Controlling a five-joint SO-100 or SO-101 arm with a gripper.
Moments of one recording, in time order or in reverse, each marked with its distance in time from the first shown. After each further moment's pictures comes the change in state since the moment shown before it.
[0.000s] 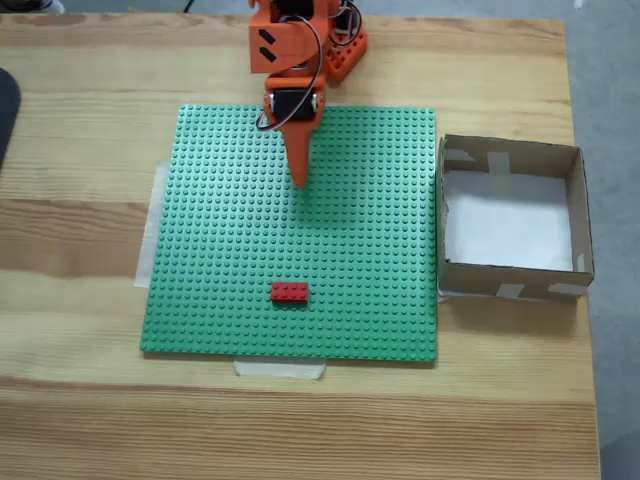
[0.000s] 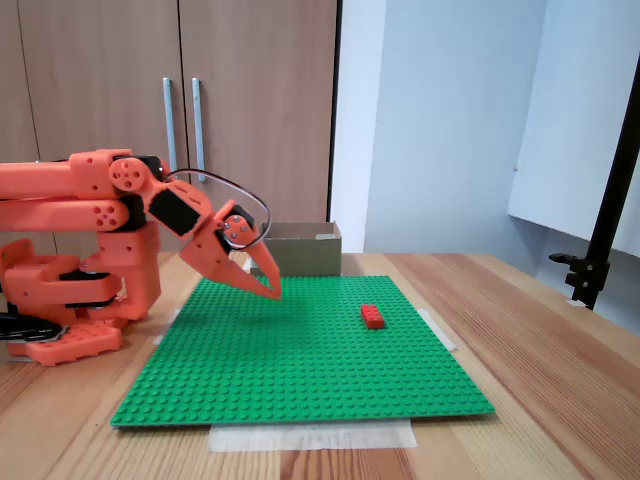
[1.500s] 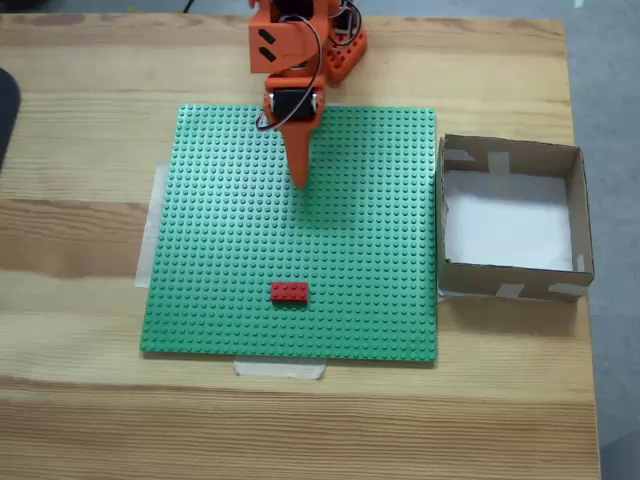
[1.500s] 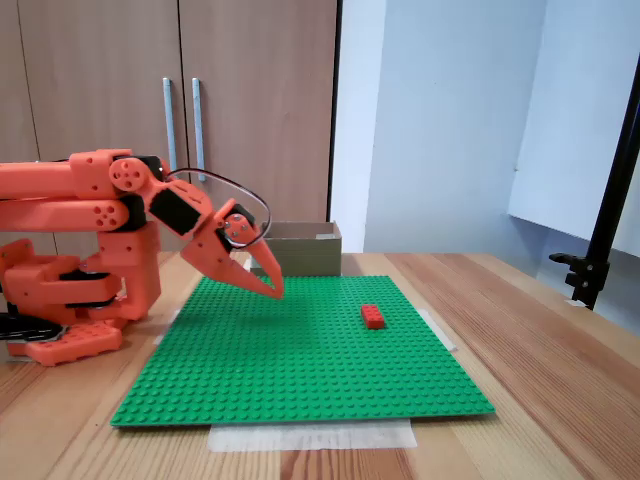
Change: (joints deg) arm 0.0 0.0 0.1 -1.3 0.0
